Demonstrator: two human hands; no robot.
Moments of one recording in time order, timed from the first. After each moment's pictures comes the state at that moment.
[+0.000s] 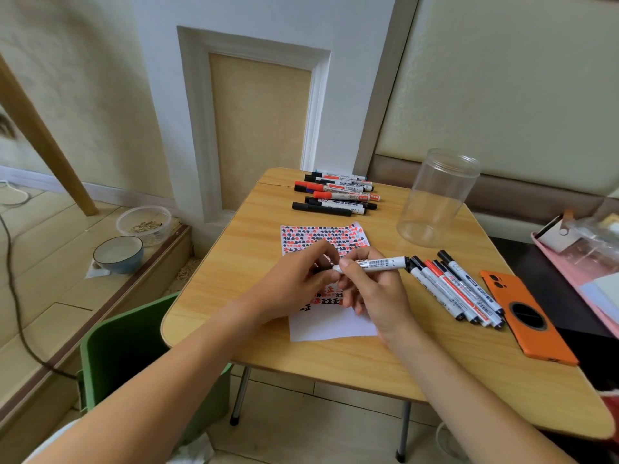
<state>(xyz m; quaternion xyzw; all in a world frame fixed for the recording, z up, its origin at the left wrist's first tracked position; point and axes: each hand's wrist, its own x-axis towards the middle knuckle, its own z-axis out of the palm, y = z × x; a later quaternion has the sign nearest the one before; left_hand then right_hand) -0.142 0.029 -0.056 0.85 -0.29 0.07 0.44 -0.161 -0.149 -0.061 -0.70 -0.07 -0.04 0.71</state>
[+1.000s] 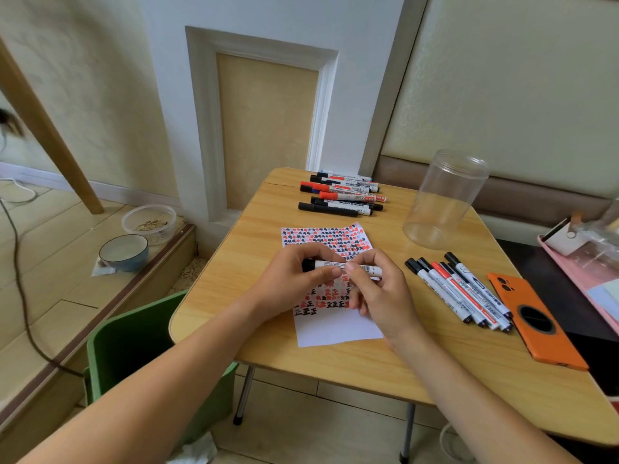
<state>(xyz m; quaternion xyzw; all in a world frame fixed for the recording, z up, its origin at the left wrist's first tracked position) -0.145 0.040 -0.054 0.77 -0.23 0.01 0.59 -0.167 -0.149 -0.061 -0.76 -0.08 -0.06 0.64</state>
